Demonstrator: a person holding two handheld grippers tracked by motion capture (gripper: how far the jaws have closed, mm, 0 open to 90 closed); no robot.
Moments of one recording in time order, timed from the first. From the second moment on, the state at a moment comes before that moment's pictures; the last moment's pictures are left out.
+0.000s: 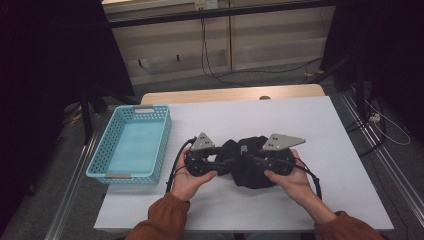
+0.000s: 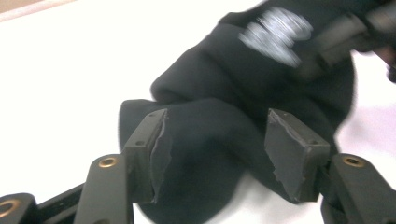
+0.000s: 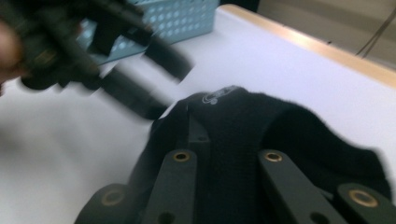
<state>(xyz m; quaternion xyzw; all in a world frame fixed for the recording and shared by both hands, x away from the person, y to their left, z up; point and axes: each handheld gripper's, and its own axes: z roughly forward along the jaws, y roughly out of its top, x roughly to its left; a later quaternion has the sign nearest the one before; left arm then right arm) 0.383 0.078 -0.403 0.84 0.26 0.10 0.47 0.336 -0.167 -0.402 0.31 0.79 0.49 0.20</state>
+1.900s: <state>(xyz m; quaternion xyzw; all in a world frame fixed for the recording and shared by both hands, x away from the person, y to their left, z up) 0.402 0.071 -0.442 0.89 0.26 0.04 0.38 0.278 -0.172 -0.441 0.26 0.85 0.43 0.15</state>
